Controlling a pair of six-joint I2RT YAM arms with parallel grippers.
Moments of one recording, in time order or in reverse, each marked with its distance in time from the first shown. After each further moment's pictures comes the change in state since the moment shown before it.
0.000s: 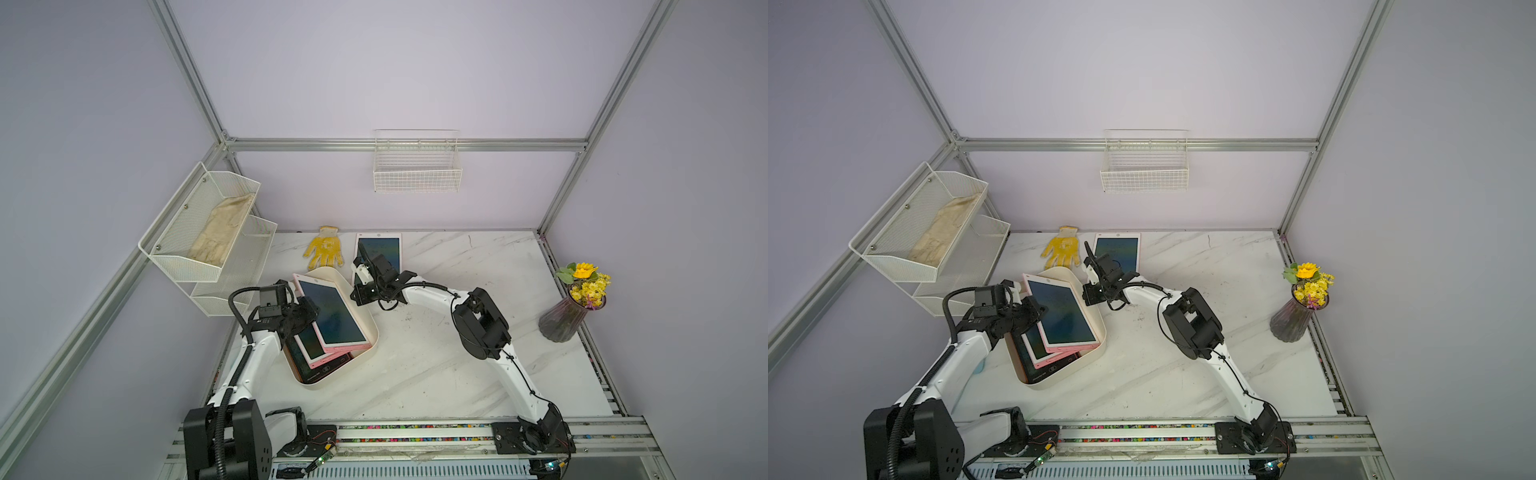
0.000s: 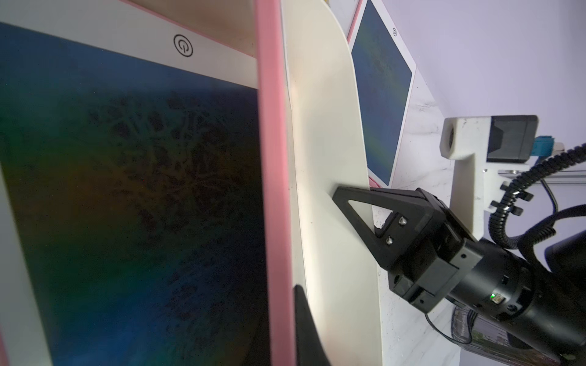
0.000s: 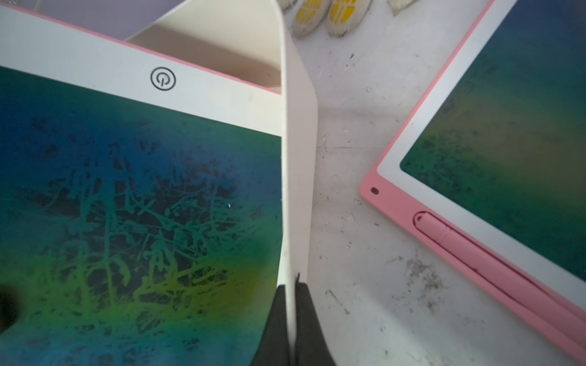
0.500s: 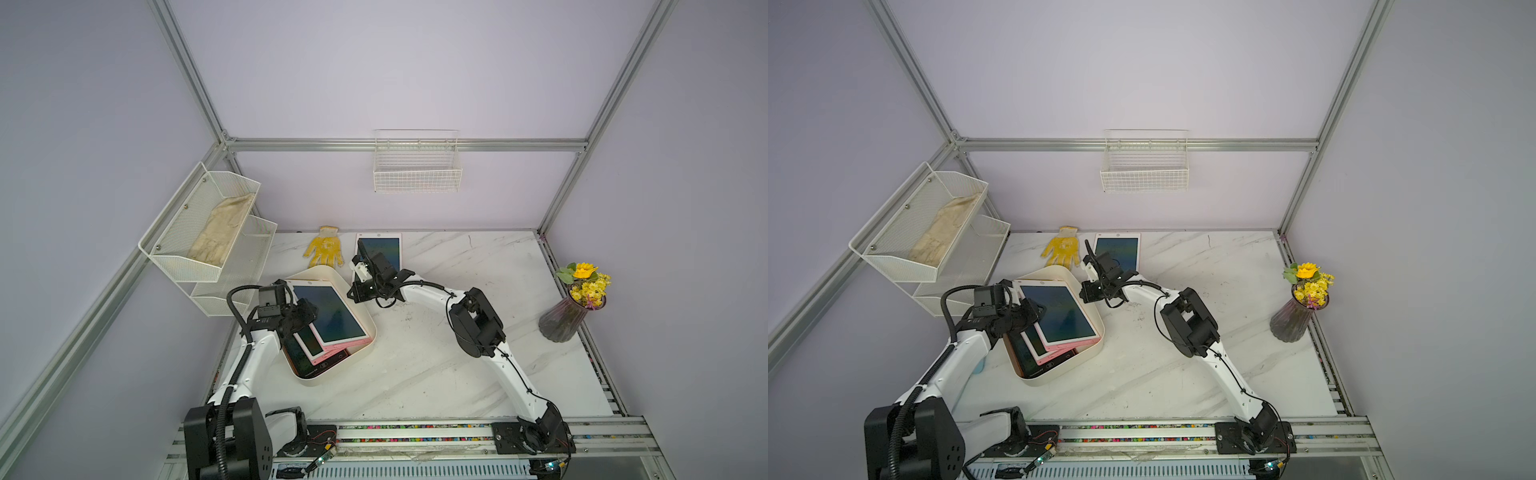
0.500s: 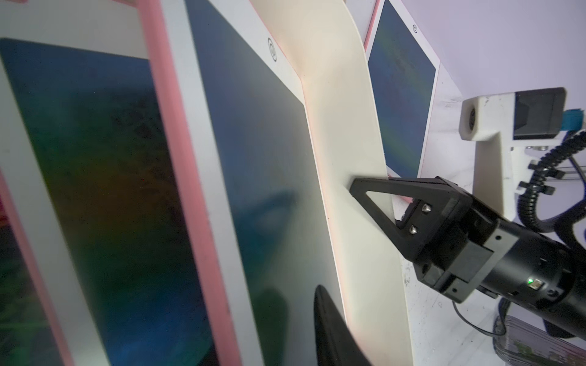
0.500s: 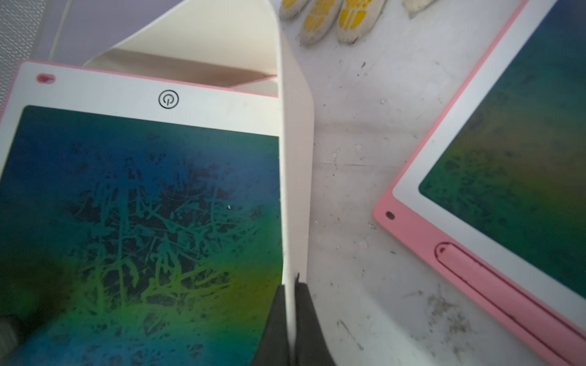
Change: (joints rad) left arm 0.011 0.014 0.000 -0.003 -0.047 0.069; right arm -0.005 0.058 0.073 0.002 -0.061 0.040
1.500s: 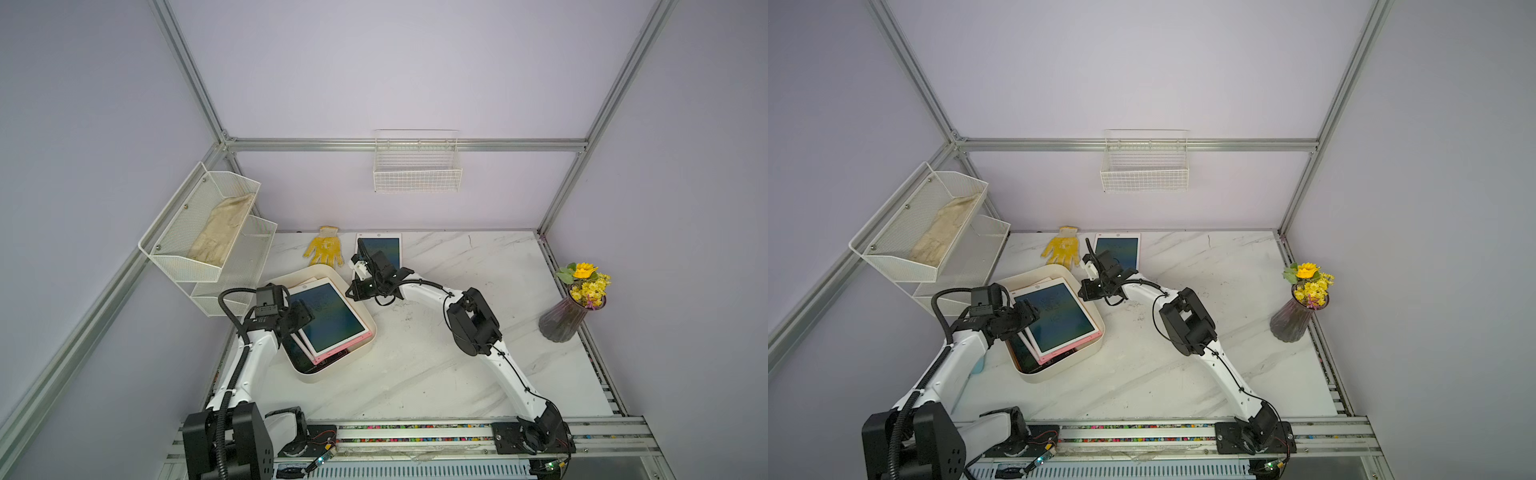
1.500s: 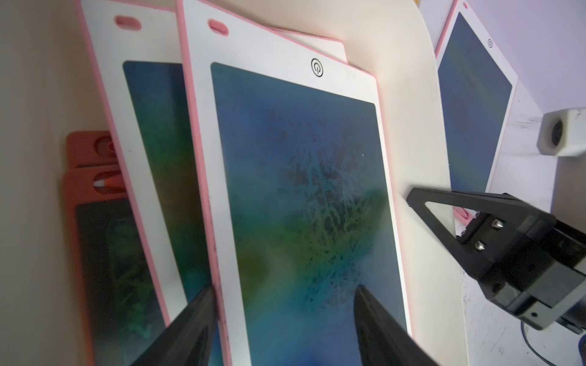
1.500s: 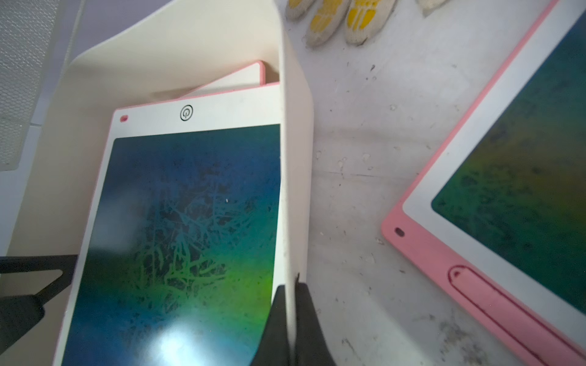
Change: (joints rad) left arm 0.014 -0.024 0.027 -0.100 -0.161 0.010; right arm -0.011 0.066 0.093 -0.017 -0.069 0.032
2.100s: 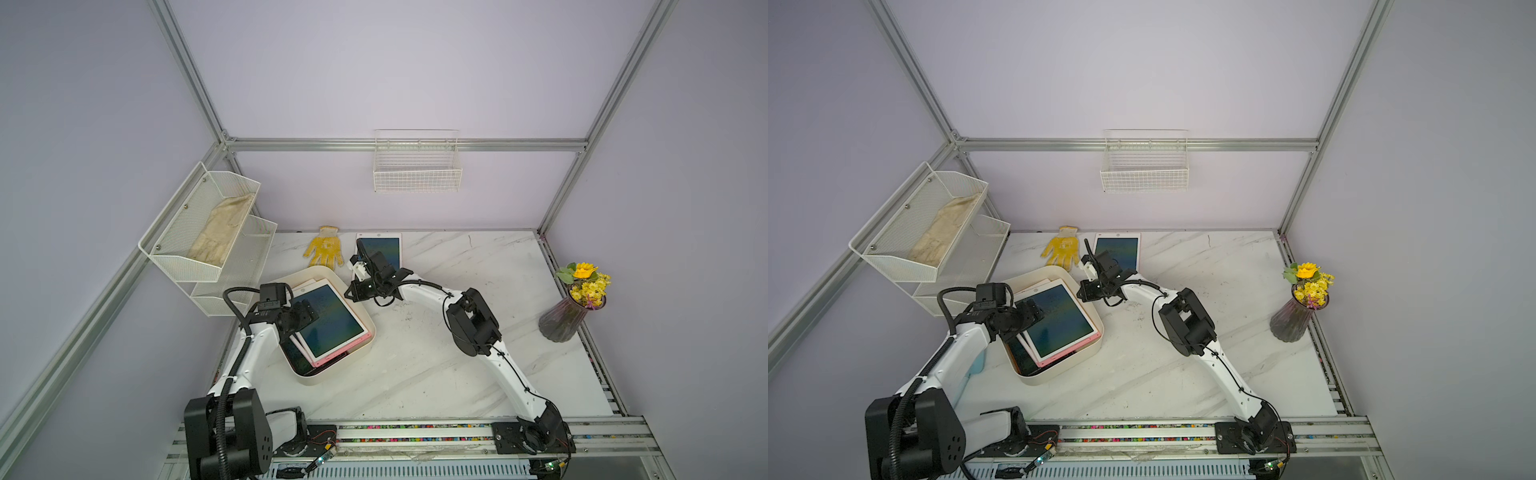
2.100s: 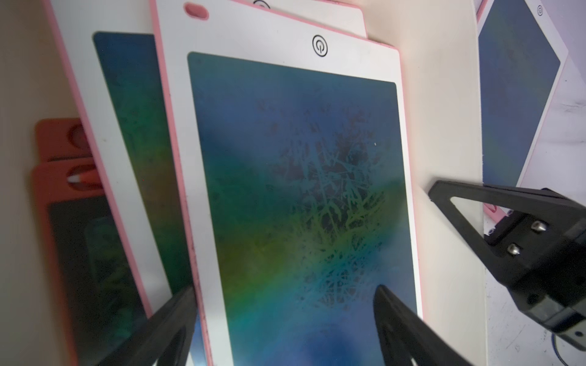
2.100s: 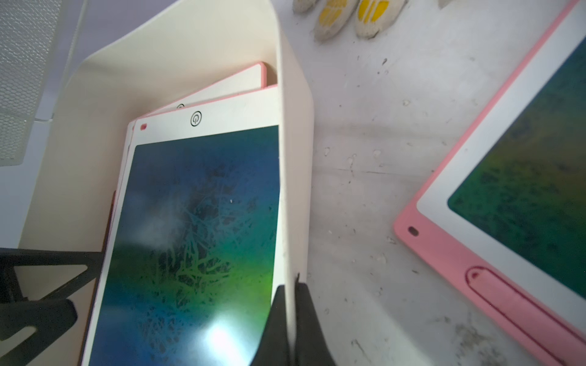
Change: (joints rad) left arm -0.009 0.064 0.034 -0.067 -0.029 0.002; right arm 0.005 0.000 0.000 0.002 -0.009 0.000
